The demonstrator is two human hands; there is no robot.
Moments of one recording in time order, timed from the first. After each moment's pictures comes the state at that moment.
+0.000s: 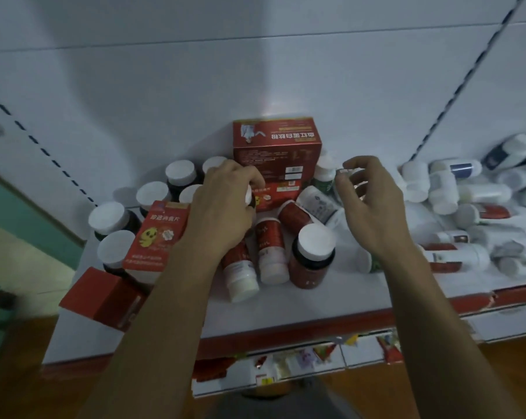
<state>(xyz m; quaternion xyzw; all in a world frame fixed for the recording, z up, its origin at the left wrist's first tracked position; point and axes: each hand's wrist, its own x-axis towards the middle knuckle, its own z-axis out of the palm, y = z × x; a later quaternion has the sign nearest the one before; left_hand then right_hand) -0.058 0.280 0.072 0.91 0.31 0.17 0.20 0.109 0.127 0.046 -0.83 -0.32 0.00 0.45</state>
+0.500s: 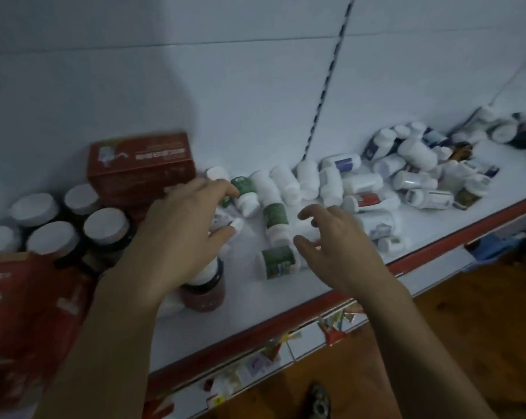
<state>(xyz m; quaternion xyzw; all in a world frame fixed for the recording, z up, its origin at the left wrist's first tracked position) 0.007 0.209 0.097 0.96 0.15 0.12 0.20 0.143 0.008 0.046 -0.92 -0.34 0.03 0.19</state>
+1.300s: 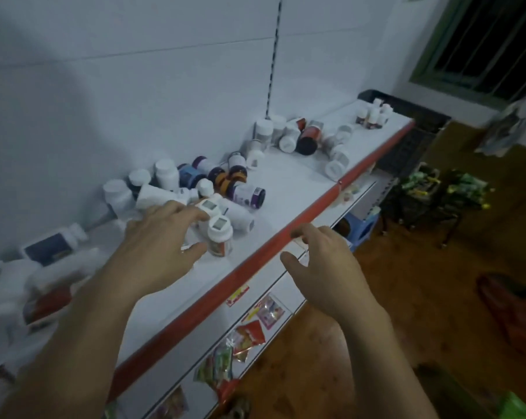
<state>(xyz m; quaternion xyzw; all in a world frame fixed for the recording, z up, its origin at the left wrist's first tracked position) 0.385 -0.104 0.070 0.99 -0.01 0.05 0.16 0.409 -0.362 0.060 -0.97 -0.11 0.01 0.23</state>
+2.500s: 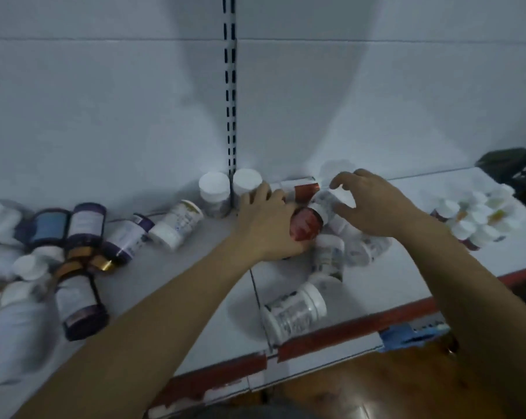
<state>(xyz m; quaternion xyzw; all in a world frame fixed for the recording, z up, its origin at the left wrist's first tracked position) 0.894 -0.320 0.005 0.99 0.14 -0.02 0.08 1.041 -0.474 0.054 -0.90 -0.43 0.06 0.06</state>
